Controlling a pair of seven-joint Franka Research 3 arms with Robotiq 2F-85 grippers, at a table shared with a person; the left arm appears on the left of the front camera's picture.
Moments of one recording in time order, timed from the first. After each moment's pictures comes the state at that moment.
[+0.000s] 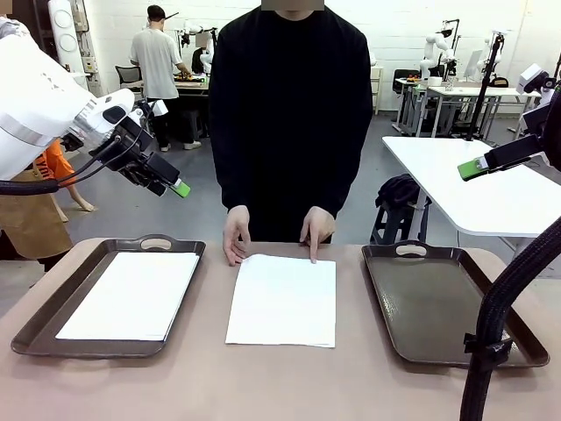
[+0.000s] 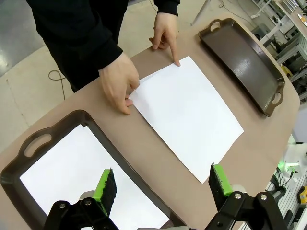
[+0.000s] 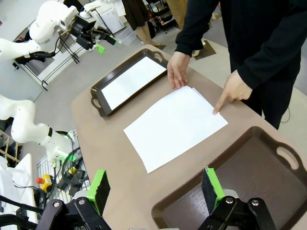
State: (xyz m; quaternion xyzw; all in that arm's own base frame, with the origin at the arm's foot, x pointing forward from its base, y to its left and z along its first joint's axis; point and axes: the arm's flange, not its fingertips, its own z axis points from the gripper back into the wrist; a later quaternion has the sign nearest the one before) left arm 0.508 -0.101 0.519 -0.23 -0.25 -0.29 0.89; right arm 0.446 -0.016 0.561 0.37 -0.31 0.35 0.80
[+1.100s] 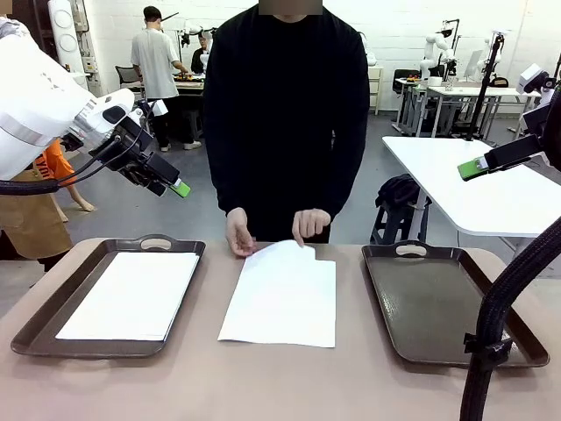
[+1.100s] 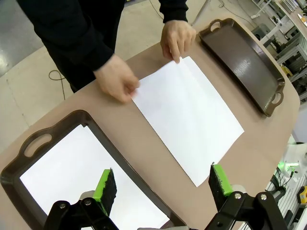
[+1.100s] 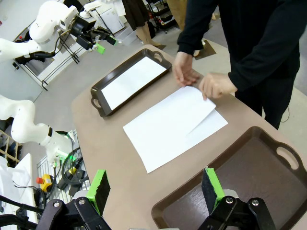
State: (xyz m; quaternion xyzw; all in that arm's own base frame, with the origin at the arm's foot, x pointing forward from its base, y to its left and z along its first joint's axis) left arm 0.508 -0.101 0.519 -0.23 -0.25 -0.29 0.89; right arm 0.446 -0.016 0.561 0.37 -0.31 0.35 0.80
